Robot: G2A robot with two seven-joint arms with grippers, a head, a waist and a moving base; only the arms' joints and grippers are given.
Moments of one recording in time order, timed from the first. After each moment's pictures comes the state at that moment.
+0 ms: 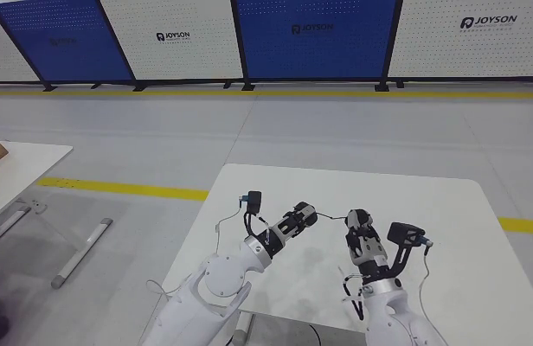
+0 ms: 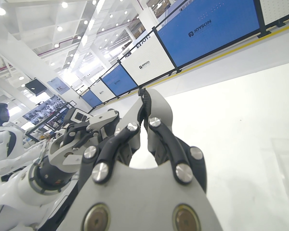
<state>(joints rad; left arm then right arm) 1.48 -1.21 -1.17 -1.87 -0.07 0.04 -0.22 -1.58 -1.36 1.07 -1.93 -0.83 0.17 -0.04</state>
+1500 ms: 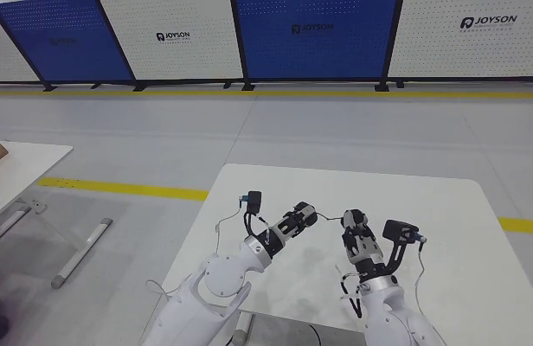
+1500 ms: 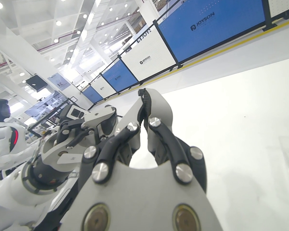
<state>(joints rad) 1.48 -1.21 -1.17 -1.87 -0.07 0.04 -0.22 -1.56 -1.38 1.07 -1.91 -0.77 0.15 0.01</state>
